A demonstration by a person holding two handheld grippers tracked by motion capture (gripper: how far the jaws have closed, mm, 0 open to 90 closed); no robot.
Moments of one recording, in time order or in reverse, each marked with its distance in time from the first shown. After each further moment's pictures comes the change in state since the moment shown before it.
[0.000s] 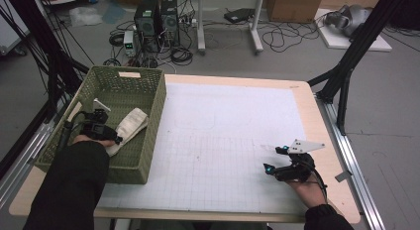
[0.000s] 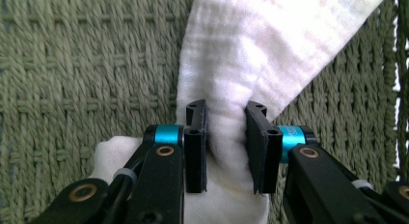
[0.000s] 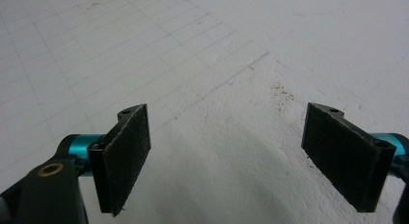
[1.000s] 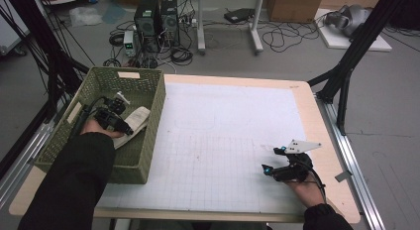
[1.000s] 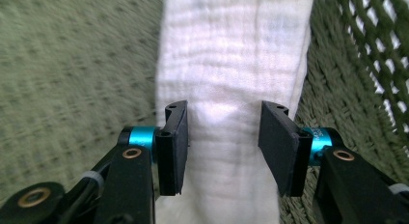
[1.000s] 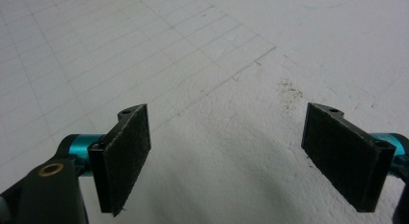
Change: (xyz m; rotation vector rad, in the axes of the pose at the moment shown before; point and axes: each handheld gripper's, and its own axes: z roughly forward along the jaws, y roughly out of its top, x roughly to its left) left arm -0.036 0.036 0.009 0.029 0.087 0.401; right arm 0.001 0.001 0.006 0.028 0.013 -0.004
